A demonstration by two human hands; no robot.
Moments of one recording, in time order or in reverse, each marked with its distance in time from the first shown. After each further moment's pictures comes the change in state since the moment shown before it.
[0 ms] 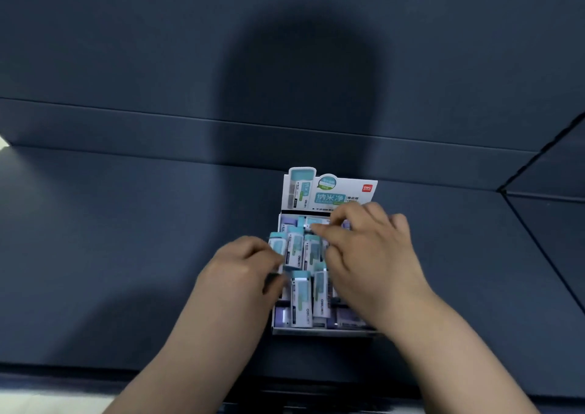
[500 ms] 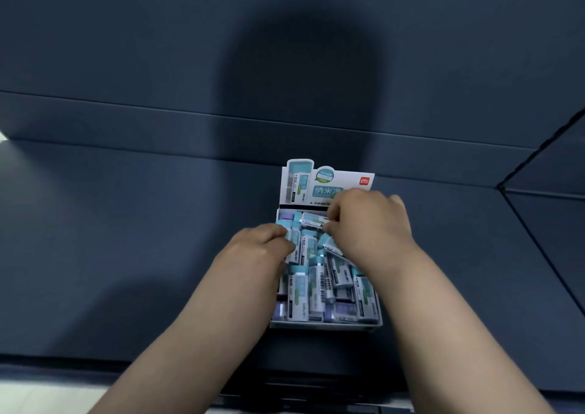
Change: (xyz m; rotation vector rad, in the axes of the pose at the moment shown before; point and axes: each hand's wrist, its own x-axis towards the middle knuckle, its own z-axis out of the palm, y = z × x) left_hand 0.011 -0.004 0.011 0.072 -0.082 0.109; right_hand 0.039 0.019 0.009 -0.068 -0.039 0.173
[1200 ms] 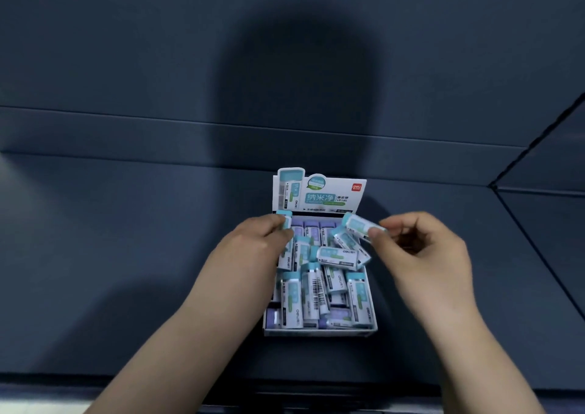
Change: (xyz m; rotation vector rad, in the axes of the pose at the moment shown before) left_hand 0.018 -0.005 0.005 0.094 -0.047 0.011; right_hand -0.059 0.036 -0.002 1.012 0.353 0.387
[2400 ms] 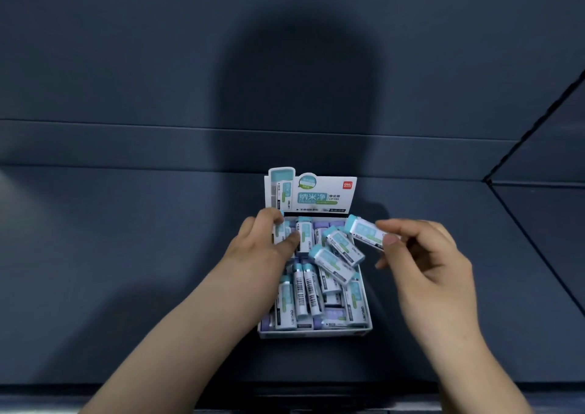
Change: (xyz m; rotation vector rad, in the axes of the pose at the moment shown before) left_hand 0.010 0.016 -0.001 0.071 -0.251 -0.015; right_hand -0.020 -0.004 -0.008 0.175 0.000 -0.136
